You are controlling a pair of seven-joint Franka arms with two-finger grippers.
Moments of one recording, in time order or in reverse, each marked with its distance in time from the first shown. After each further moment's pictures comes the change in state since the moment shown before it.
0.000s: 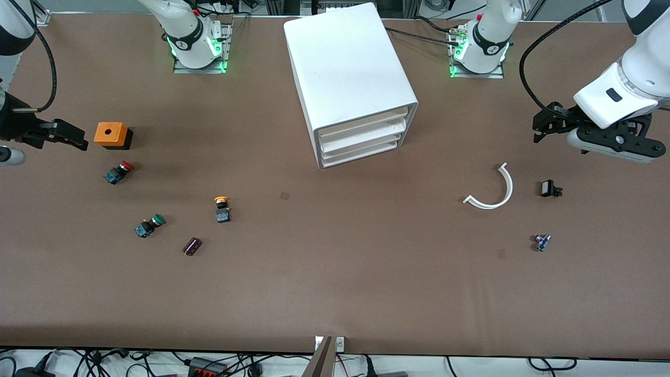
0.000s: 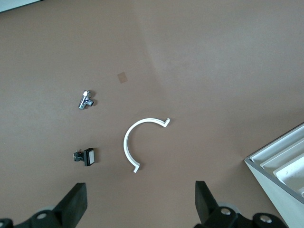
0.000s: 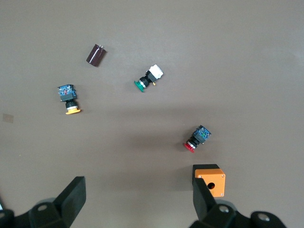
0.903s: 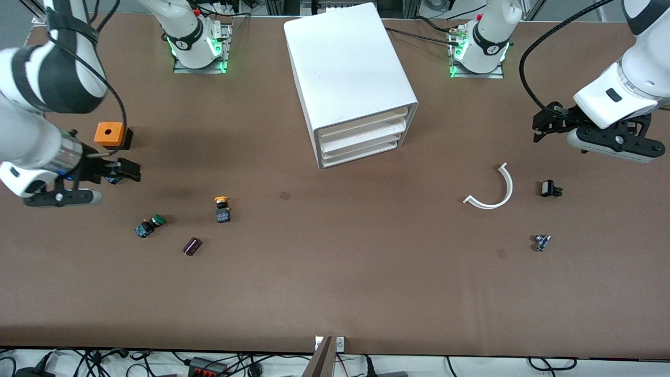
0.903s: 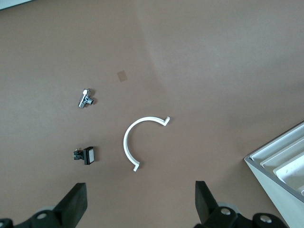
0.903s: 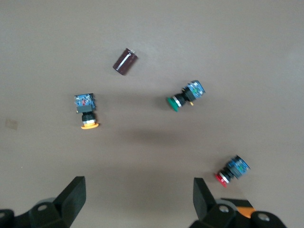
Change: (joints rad) left arm 0.000 0.000 0.000 0.000 0.000 -0.015 0.000; right arm 0.107 0.189 0.011 -0.007 0.028 0.171 0.000
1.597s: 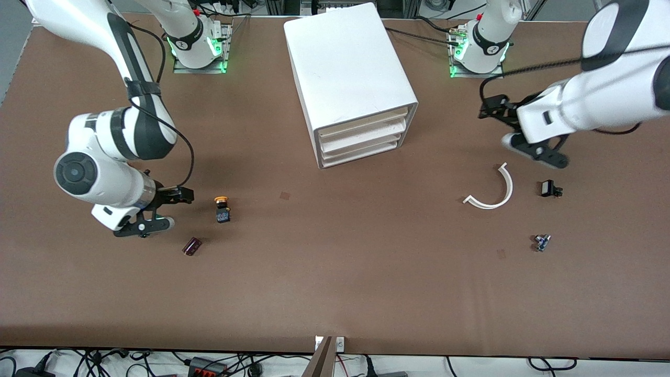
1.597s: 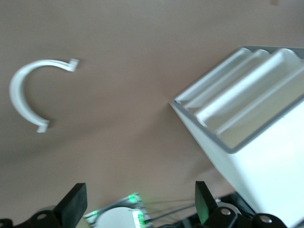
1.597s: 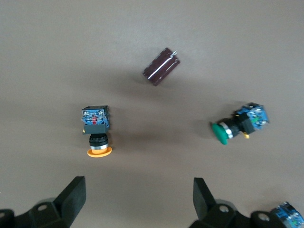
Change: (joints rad) left arm -0.044 0.132 -0.009 -0.001 -0.324 -0.241 0.001; right arm 0.092 0.218 0.002 0.001 0.004 0.152 0.002
